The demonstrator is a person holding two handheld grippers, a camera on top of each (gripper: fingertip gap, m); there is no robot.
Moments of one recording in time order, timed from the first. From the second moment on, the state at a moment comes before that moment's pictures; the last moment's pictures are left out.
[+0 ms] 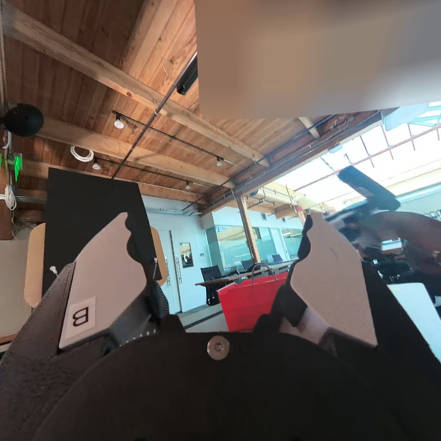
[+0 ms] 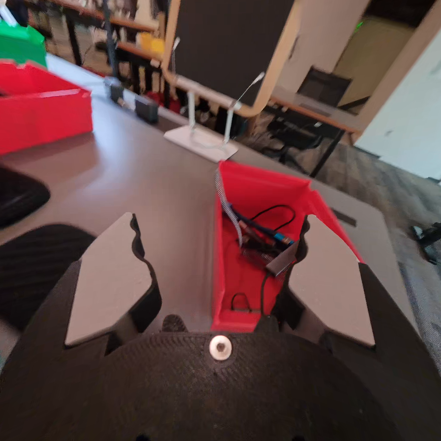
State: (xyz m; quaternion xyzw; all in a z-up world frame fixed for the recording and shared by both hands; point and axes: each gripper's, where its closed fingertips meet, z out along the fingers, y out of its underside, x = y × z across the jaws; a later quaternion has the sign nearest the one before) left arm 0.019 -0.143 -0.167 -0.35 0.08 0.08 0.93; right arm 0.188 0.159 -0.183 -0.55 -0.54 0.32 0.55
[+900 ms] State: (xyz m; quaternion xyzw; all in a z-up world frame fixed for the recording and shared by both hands) left arm -0.002 -0.101 -0.202 -0.55 0.07 0.11 0.82; right arm 0.052 0.106 -0.288 -0.65 -0.52 0.21 0.51
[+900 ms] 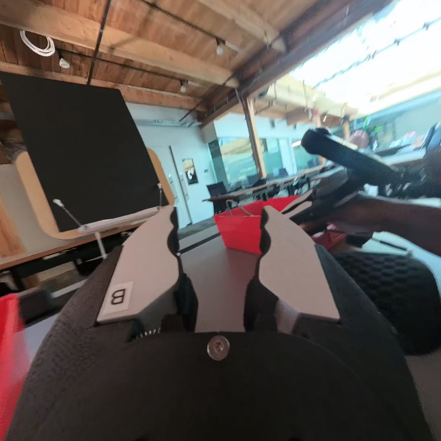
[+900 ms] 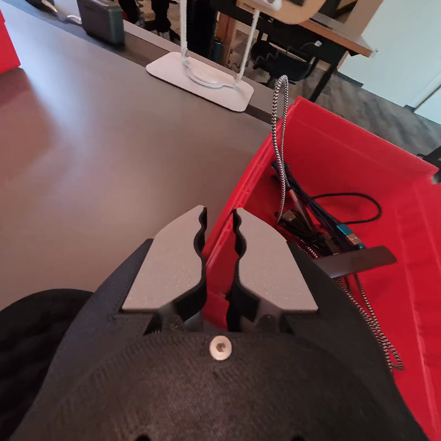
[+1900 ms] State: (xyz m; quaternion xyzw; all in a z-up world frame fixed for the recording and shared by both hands) left arm -0.151 -0.232 -0.246 -0.81 -0.16 0.33 0.46; right arm -0.123 -0.099 -0.272 -0.47 -0.68 0.30 0.49
